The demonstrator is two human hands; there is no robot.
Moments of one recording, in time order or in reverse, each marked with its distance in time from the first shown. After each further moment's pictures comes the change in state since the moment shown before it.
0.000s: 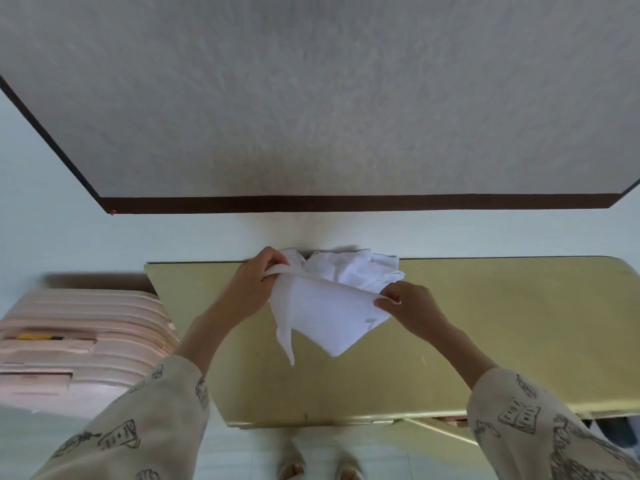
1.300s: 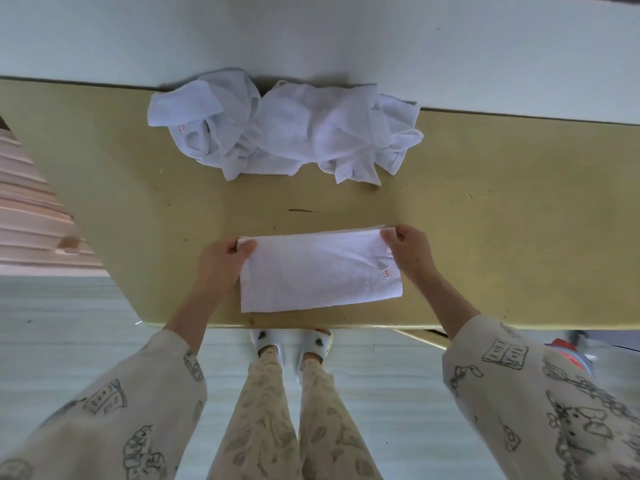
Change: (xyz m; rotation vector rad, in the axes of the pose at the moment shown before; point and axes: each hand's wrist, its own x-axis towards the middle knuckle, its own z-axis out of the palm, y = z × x) left_hand -0.026 -0.162 0.206 -0.221 0.011 -0.859; right_hand 0.045 0.154 0.155 0.420 -0.108 0.544
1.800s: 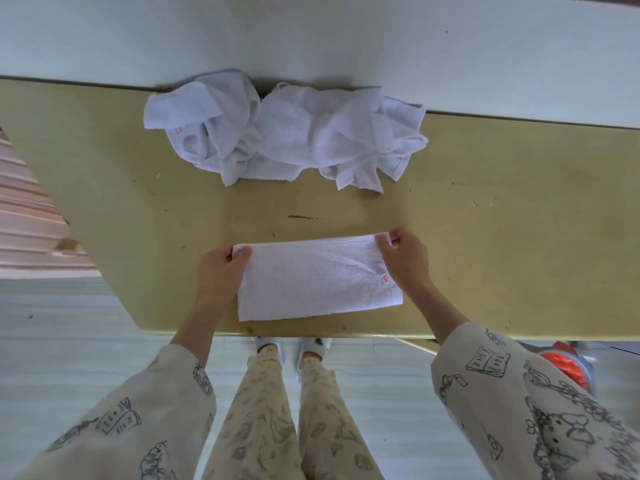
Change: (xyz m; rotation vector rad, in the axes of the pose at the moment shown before) left_hand -0.001 0.000 0.006 0.020 0.092 -0.045; right_hand 0.005 -0.002 0.010 -0.158 0.051 -0.034
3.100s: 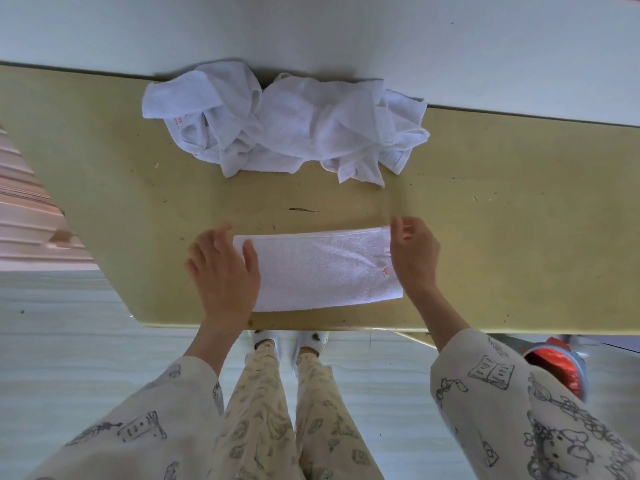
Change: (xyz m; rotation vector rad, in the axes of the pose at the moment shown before) left_hand -0.029 -0.001 0.015 0.581 0.440 0.359; right_hand -0.013 -0.008 -0.003 0.110 0.228 0.017
